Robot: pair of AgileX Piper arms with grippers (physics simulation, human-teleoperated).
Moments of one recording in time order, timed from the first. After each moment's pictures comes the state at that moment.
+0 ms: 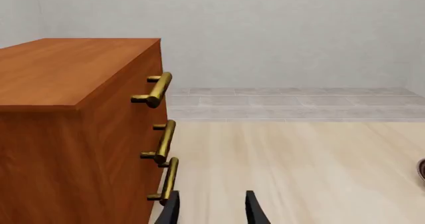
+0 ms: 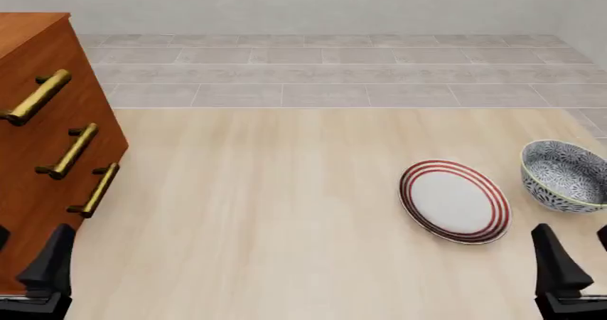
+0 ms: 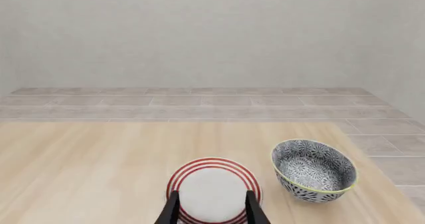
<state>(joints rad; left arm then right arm) 0.00 0.00 0.00 0.00 0.00 0.00 0.00 0.00 0.00 0.00</state>
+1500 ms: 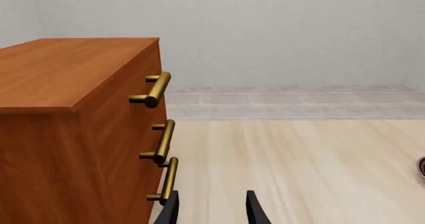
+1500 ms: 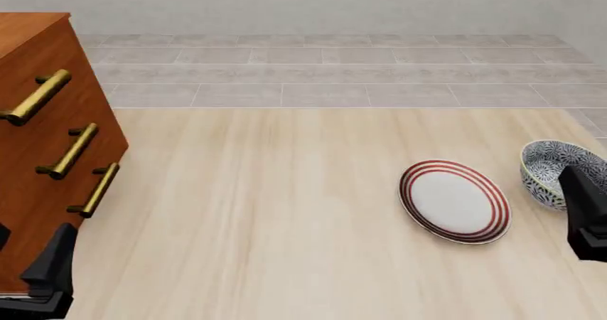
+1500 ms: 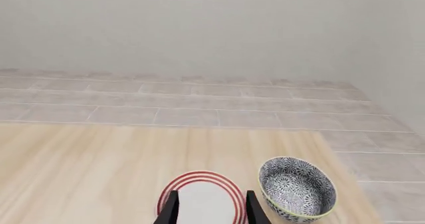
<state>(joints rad) 0.00 0.02 0.00 -0.01 0.01 -0.03 0.27 -0.33 0.14 -0.05</state>
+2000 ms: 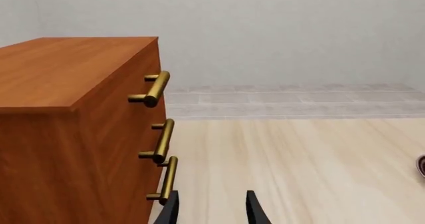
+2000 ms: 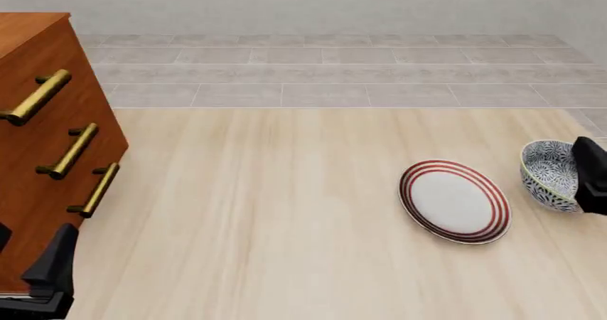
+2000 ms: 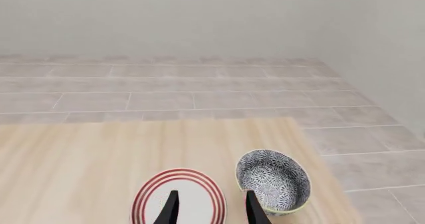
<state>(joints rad) -0.01 0.02 0.00 -0.01 0.01 -0.14 0.48 -0.45 0.14 -0.07</state>
